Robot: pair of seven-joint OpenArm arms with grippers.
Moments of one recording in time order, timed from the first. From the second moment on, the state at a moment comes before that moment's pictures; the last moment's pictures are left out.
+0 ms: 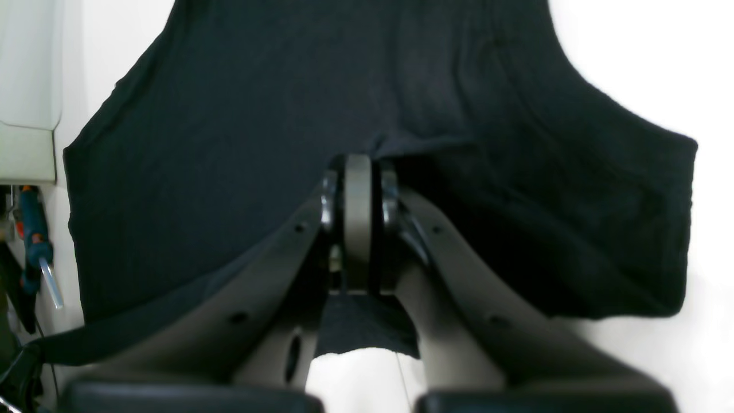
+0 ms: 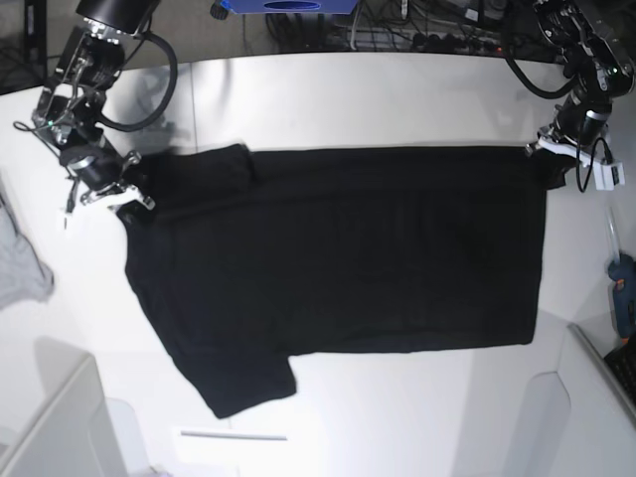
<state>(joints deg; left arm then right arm) 18.7 -9.6 -45.1 100.8 -44.4 -23.9 55.0 -9.1 4.2 28.6 99.2 42.6 8.8 -57.2</state>
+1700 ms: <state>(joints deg) 9.8 -14.9 -41.5 92.2 -44.4 -15.5 56.1 1.3 3.8 24.6 87.3 36.6 8.8 -56.7</state>
